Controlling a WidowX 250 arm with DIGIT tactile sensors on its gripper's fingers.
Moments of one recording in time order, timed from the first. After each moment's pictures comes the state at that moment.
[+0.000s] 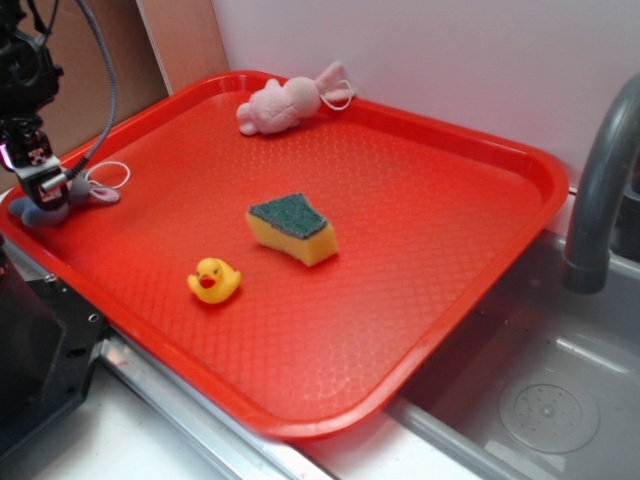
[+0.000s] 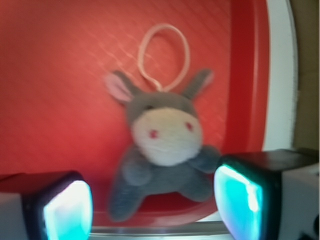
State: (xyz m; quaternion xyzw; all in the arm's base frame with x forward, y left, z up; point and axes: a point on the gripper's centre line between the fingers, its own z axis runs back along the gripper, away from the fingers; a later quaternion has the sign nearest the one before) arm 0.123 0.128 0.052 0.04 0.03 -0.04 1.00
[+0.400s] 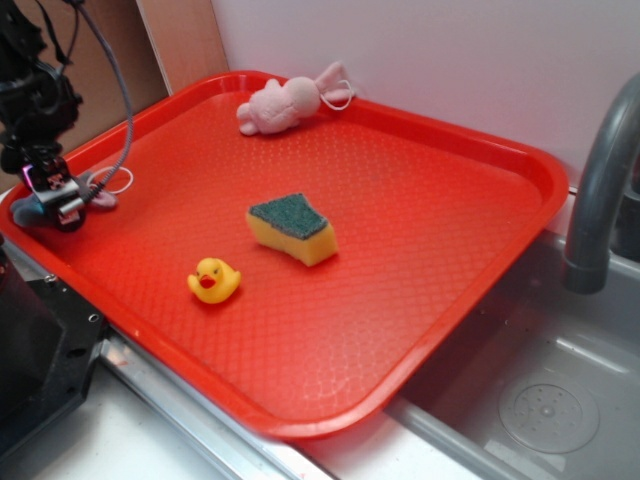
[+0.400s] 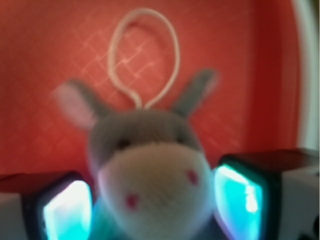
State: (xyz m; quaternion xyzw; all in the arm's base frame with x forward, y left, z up) arm 0.131 0.133 0.014 0.00 0.03 -0.06 1.00
